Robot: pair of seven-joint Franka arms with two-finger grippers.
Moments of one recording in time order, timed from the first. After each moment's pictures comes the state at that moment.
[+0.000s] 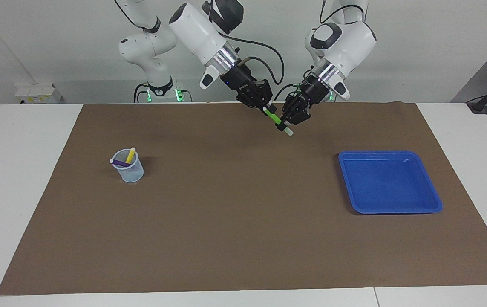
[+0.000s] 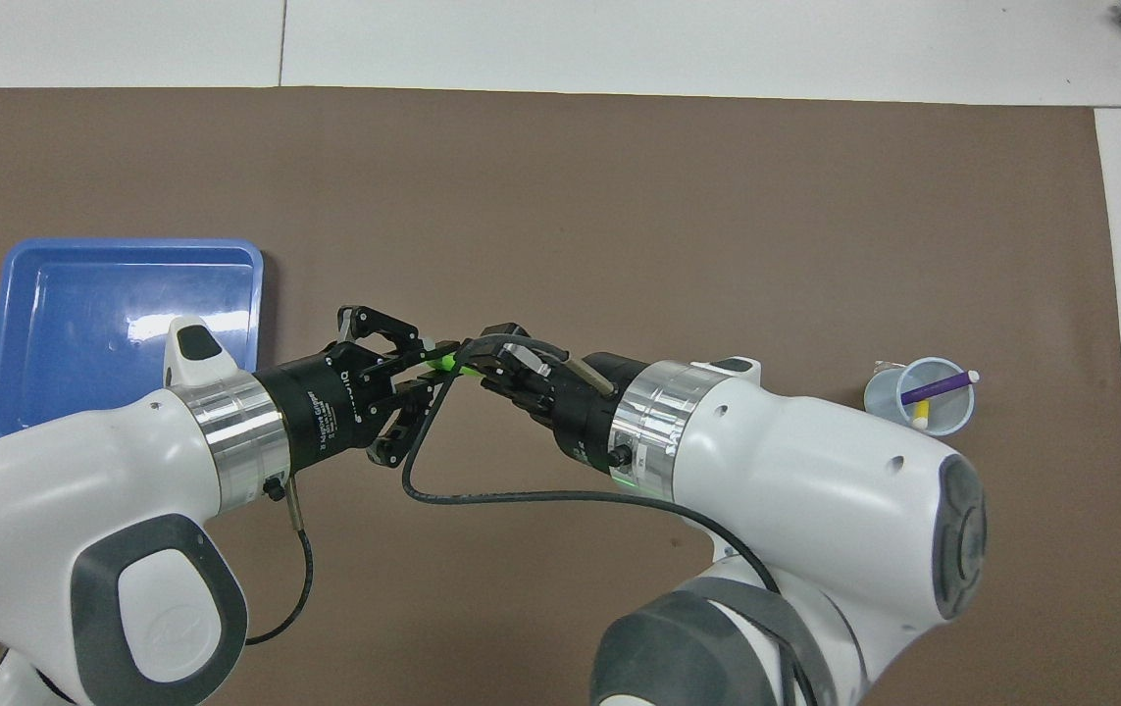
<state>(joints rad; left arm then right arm) -0.55 -0.26 0.03 -2.28 -0.91 2.58 -1.35 0.60 -0.06 0.06 -1.99 0.73 2.61 0.78</state>
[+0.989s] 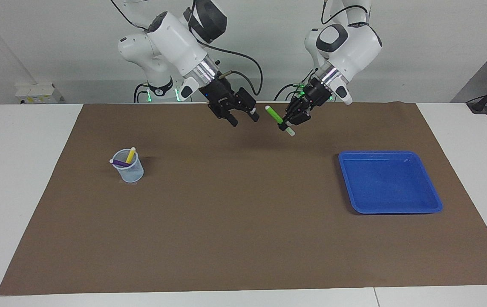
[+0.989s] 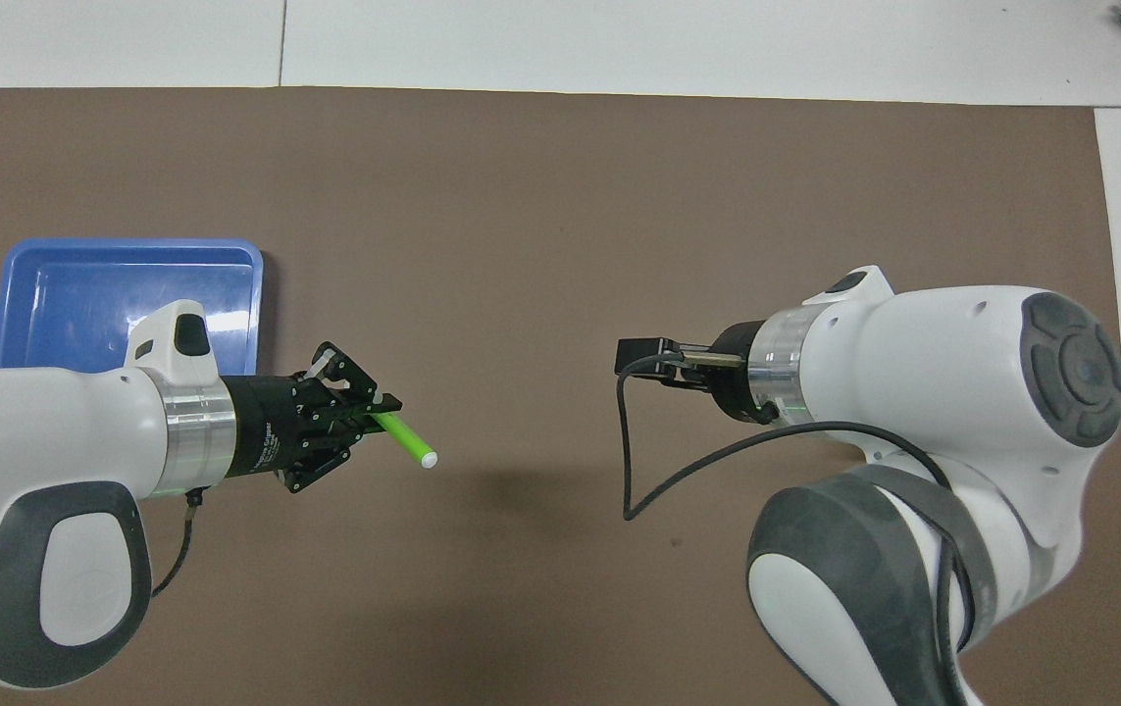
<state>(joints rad) -0.40 -0.27 0.05 -2.26 -0.61 2.19 -0.95 0.35 -0.07 0.05 -1.98 0.34 2.12 0.34</state>
